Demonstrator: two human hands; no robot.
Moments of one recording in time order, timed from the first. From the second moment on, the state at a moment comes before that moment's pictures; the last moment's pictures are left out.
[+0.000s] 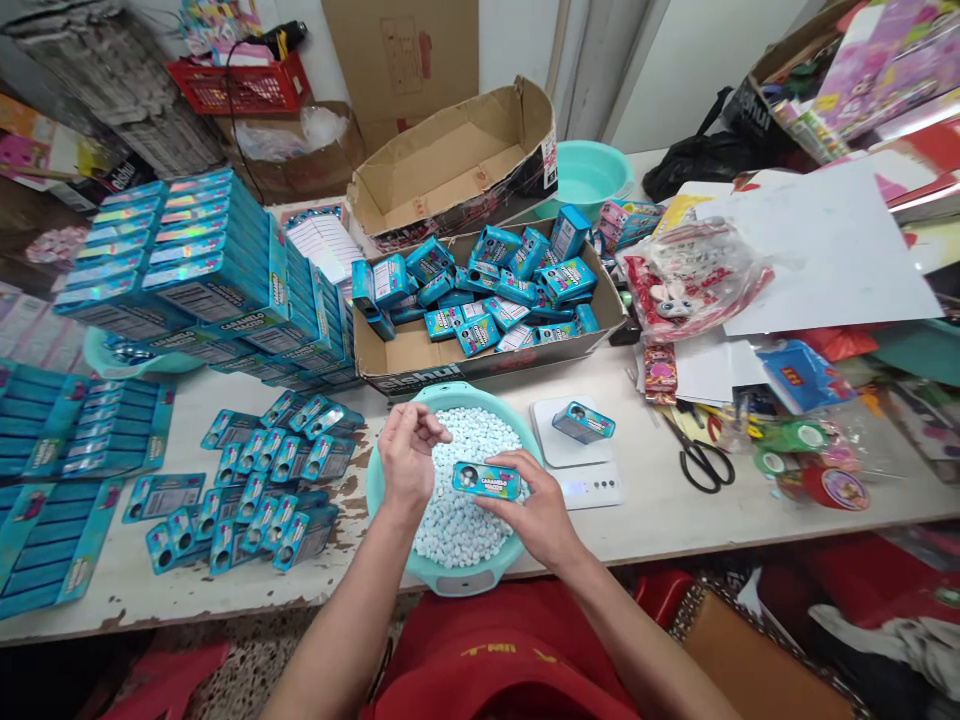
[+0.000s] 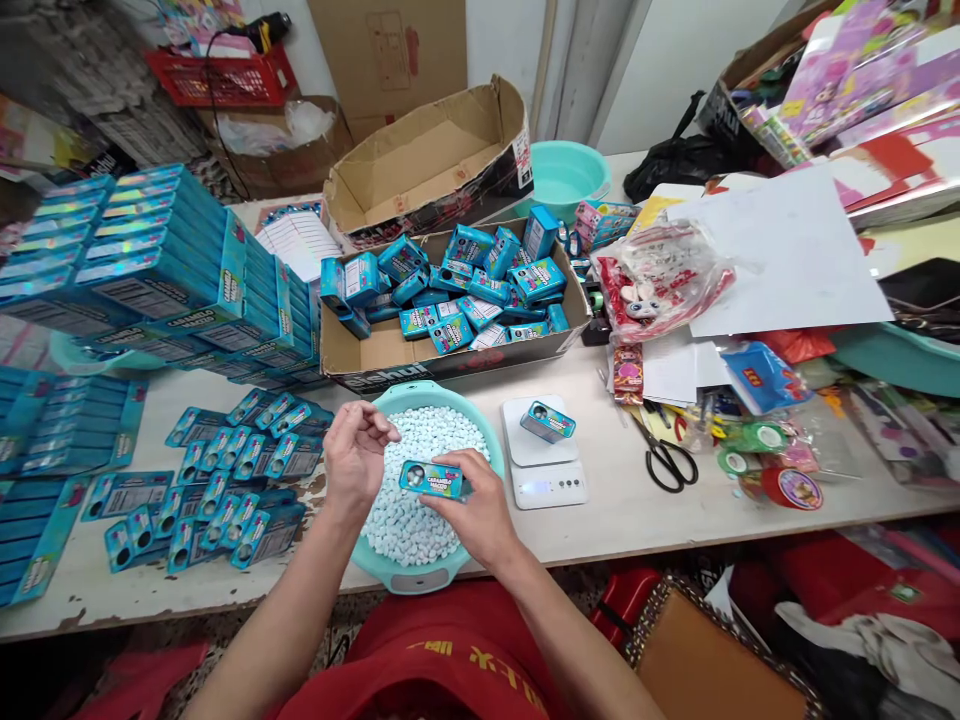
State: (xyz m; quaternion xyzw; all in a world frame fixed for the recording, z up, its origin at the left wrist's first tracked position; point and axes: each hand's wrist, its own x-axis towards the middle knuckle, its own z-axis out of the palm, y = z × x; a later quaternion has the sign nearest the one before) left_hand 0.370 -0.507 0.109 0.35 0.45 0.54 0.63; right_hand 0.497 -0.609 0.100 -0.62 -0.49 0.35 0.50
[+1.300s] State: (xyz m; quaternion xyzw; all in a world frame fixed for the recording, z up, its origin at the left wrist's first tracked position) left_hand 0.383 -0.537 0.123 0.25 0.46 0.55 0.65; right_hand 0.478 -0.611 0.105 -0.67 -0.55 0.27 0.42
